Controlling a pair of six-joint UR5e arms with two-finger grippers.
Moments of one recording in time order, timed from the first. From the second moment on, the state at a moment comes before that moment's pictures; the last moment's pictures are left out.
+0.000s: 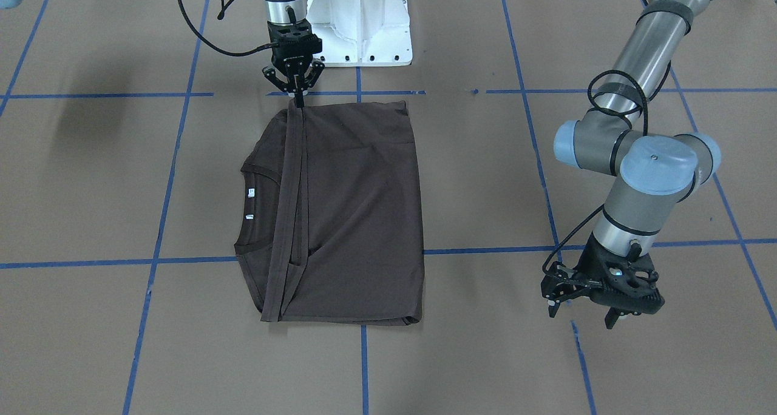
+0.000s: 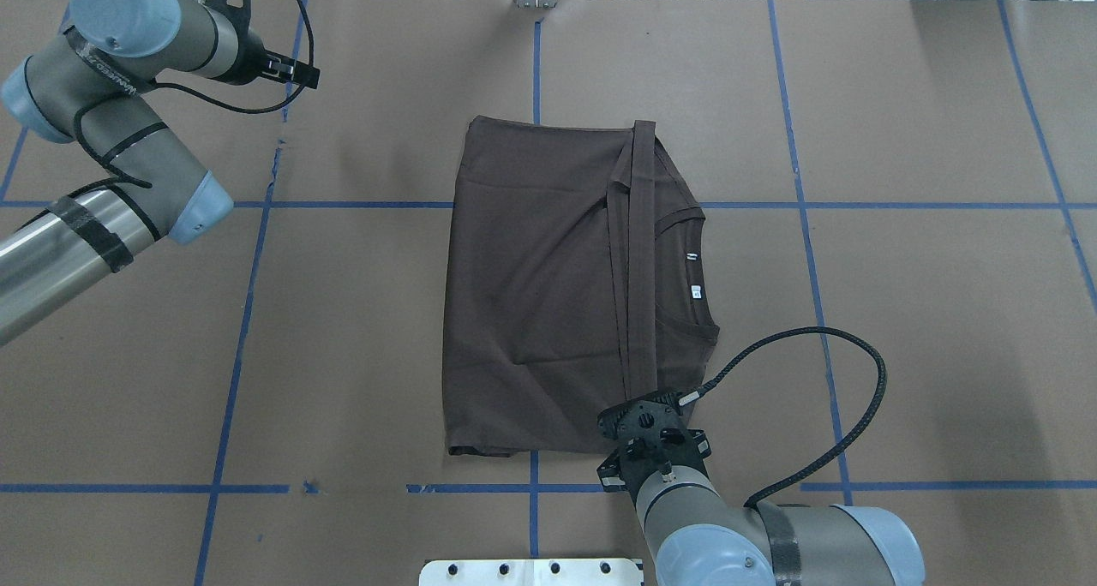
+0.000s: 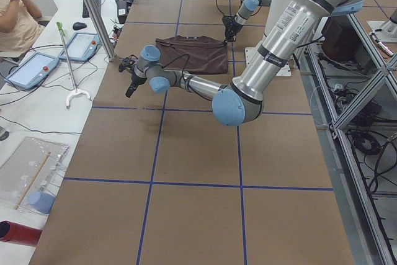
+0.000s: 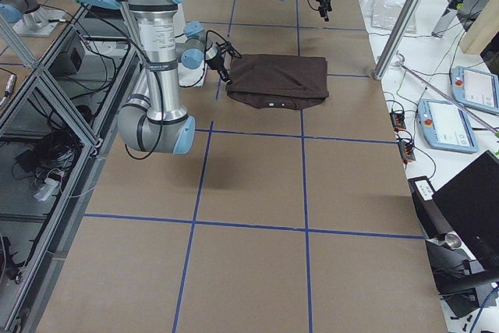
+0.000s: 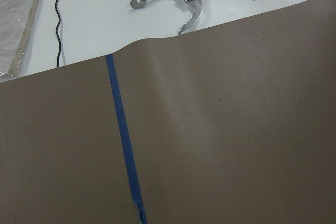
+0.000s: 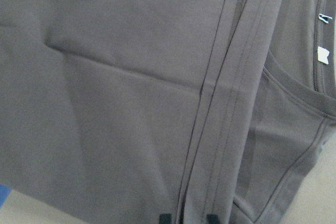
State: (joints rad) left arm -0.95 -2.19 -1.18 -2.31 -1.81 -0.69; right arm 0.04 -1.25 2.00 -1.53 1.15 1.20
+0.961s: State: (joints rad) left arm -0.95 -2.19 -1.18 -2.31 -1.81 -0.69; right arm 0.04 -1.38 2.08 -1.53 1.14 1.27
